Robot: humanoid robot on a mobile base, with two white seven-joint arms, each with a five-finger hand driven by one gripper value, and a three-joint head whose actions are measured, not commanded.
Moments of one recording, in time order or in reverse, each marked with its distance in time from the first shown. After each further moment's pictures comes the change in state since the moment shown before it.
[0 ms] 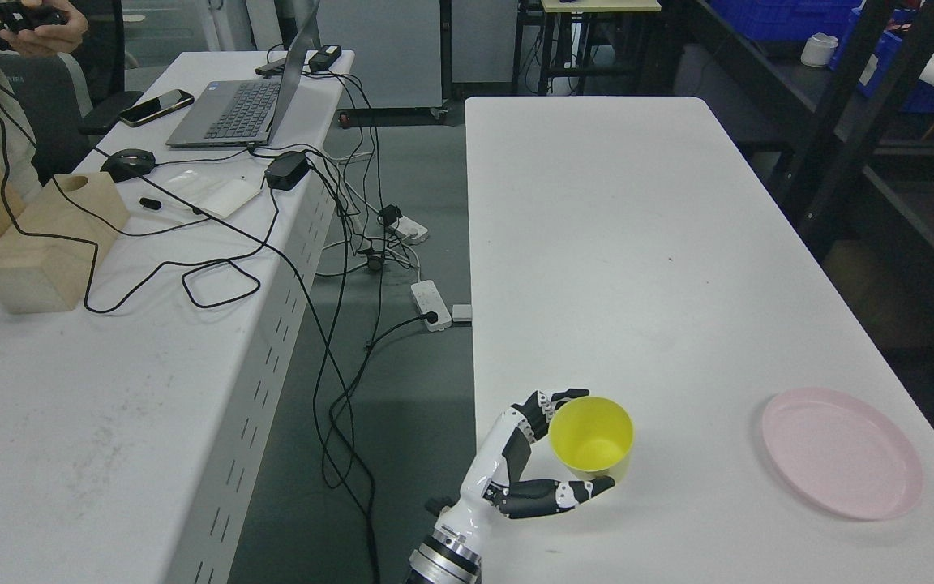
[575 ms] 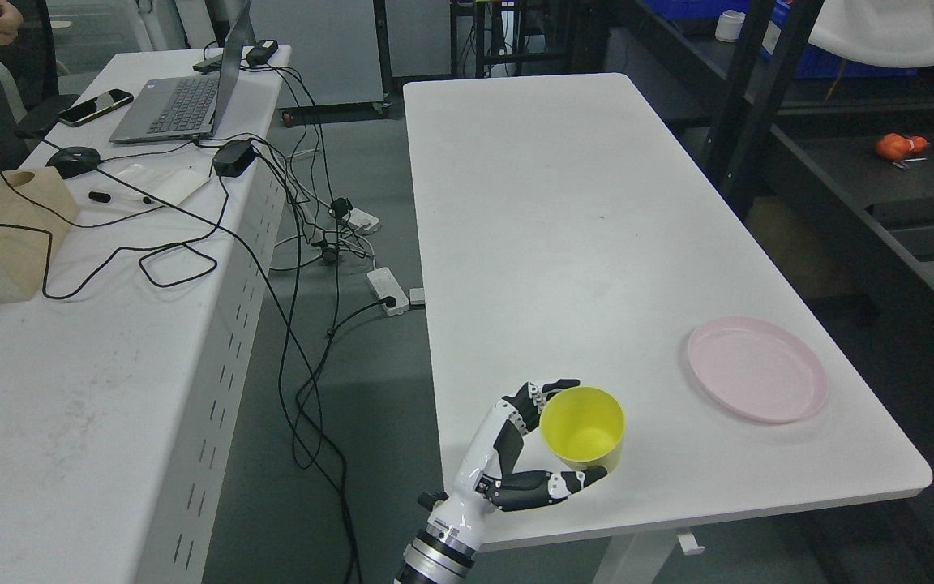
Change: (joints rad) left arm 0.002 0.000 0.023 -0.013 0.000 0.000 -0.001; right arm 0.000 0.000 0.000 0.000 0.000 0.000 0.000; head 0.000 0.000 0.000
